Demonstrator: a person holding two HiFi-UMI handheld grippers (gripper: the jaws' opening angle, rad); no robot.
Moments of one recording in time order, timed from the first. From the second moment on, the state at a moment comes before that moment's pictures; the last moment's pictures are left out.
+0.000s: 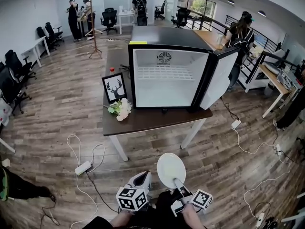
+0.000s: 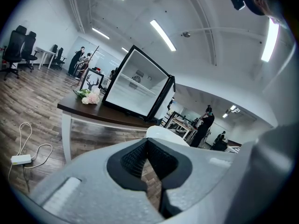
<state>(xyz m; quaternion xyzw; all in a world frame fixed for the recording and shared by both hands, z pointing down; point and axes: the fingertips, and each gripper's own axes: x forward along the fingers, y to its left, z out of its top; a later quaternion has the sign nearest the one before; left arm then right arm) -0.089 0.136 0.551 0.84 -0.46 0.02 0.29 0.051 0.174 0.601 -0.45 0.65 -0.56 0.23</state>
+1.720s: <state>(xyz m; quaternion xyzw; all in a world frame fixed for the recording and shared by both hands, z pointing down) 0.017 -0.029 0.555 0.78 -0.56 -0.01 0.28 0.164 -0.023 0.597 -0.36 0.70 -0.59 0.18</state>
